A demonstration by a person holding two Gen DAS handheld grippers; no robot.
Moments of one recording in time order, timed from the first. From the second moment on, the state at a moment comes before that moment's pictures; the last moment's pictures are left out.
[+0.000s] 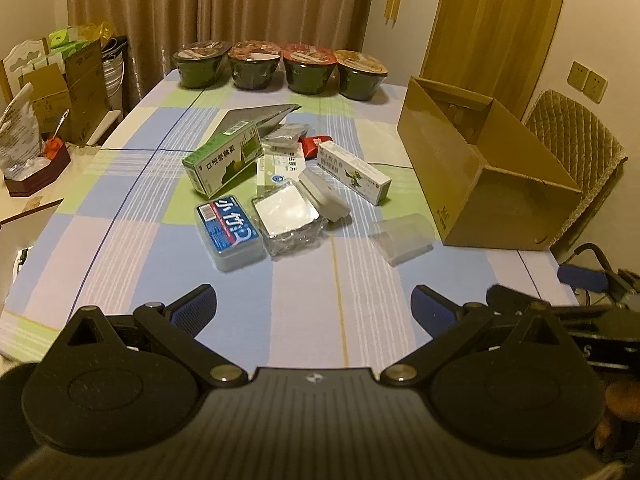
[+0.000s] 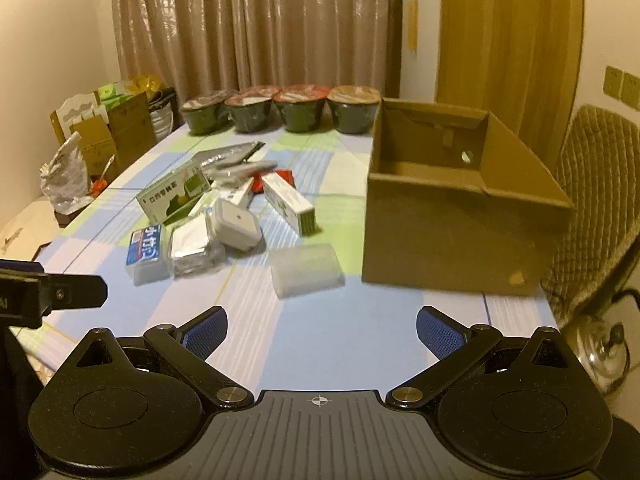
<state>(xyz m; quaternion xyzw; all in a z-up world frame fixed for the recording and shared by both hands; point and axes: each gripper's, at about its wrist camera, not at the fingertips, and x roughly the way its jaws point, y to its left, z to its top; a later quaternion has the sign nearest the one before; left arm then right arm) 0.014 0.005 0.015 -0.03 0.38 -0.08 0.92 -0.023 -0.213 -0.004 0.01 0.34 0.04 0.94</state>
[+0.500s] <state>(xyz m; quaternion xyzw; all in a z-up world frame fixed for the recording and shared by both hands) 0.087 0.030 -0.003 -0.02 0.39 -0.07 0.92 0.064 -0.202 -0.052 -0.01 0.37 0.08 0.93</state>
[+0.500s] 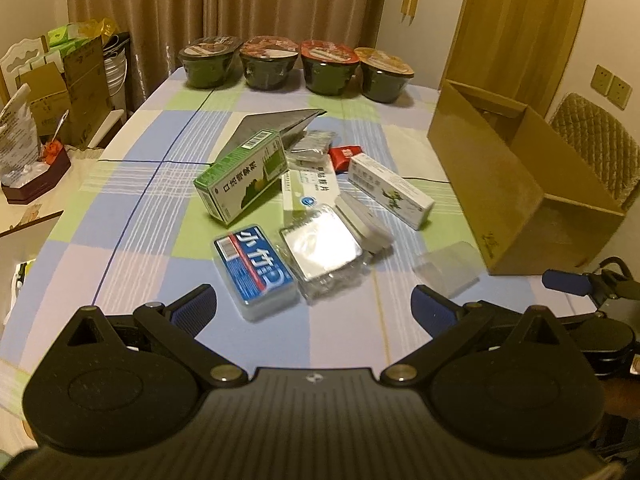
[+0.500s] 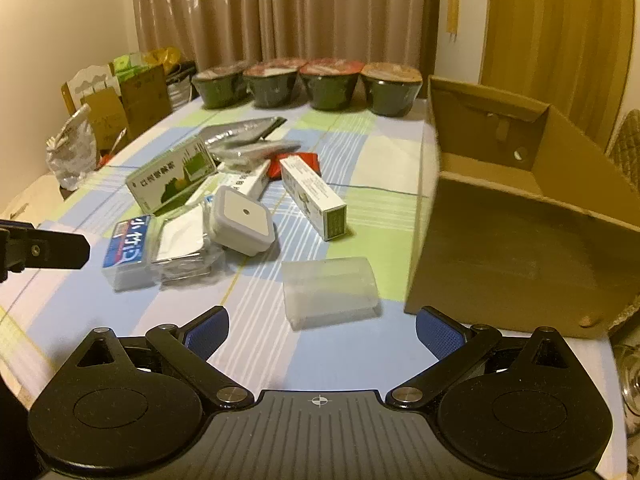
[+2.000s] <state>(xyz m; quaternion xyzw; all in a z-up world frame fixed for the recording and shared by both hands) 0.173 0.064 -0.079 -0.09 0.45 0.04 0.89 0.120 -0.189 -0.103 0.00 0.40 0.07 0.91</state>
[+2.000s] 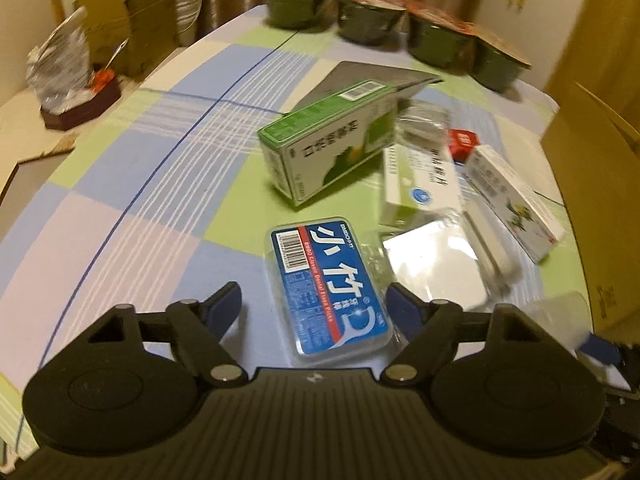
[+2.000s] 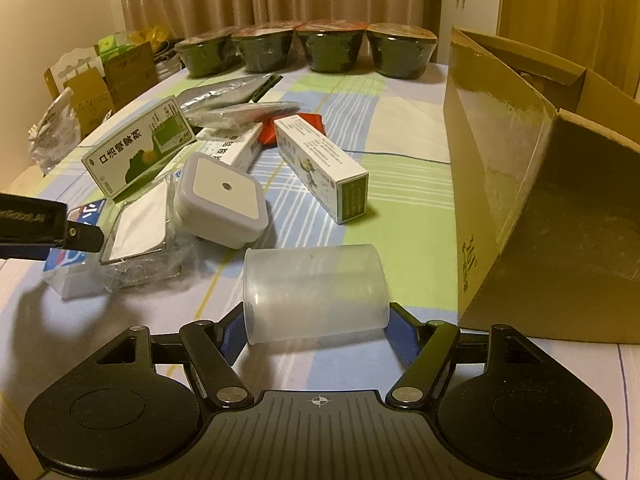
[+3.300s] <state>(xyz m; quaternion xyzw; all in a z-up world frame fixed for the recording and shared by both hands) 0.121 0.006 0.014 -0.02 0.41 -0.10 0.90 0.061 -0.221 0.012 0.00 0.30 0.00 0.95</state>
